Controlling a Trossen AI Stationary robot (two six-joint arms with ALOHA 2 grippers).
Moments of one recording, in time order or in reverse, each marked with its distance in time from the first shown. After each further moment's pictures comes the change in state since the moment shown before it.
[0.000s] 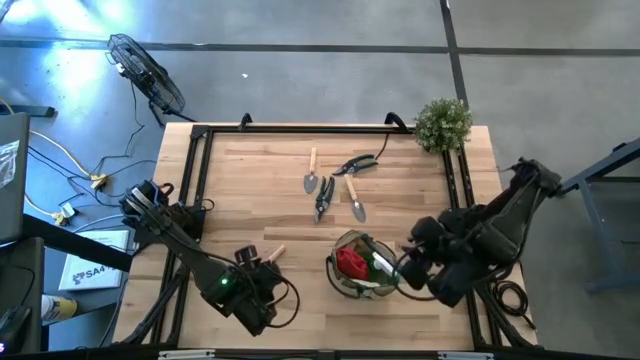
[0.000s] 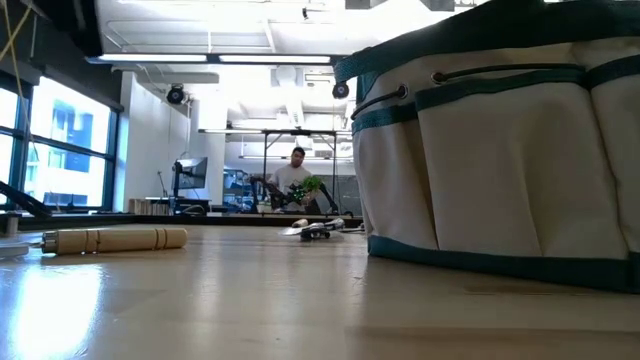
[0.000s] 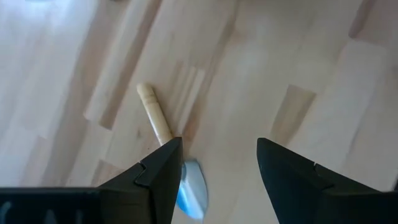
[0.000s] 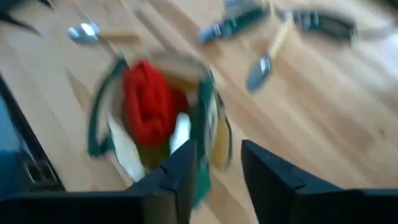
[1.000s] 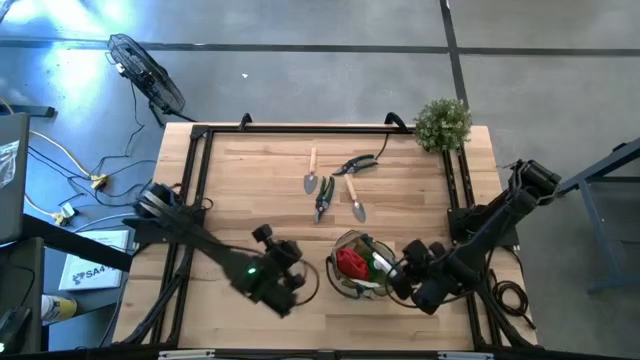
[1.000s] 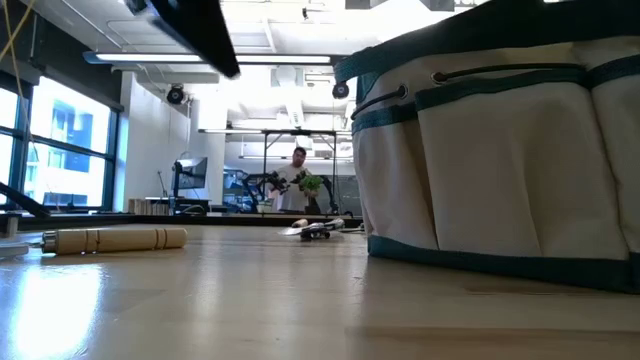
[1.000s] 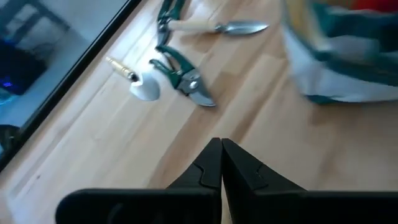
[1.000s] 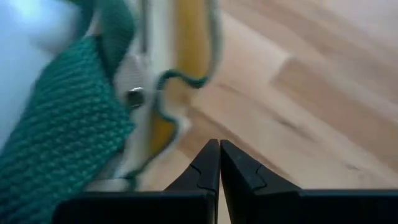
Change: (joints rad) left arm 0.155 0.098 -0.001 0.036 -0.435 0.011; right arm 0.022 0.004 -0.641 0.653 -0.168 0.244
